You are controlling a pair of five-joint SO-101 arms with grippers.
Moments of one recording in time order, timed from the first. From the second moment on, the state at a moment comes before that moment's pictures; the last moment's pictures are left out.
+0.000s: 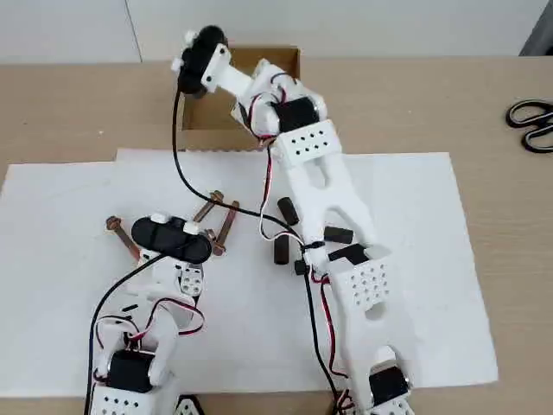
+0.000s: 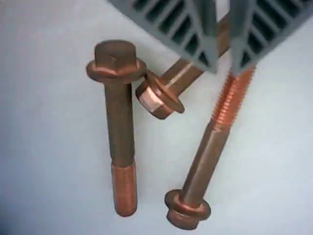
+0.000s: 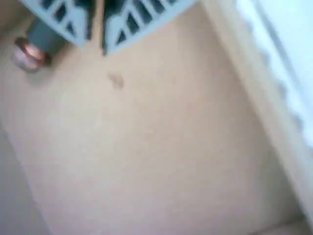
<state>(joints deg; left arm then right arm) 5.4 -103.4 96.5 51.1 -7.0 -25.1 45.4 -63.2 61.8 42.9</state>
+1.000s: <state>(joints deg) -0.5 -103.4 96.5 51.1 -6.9 -24.0 25.2 -35.9 96.7 13.7</state>
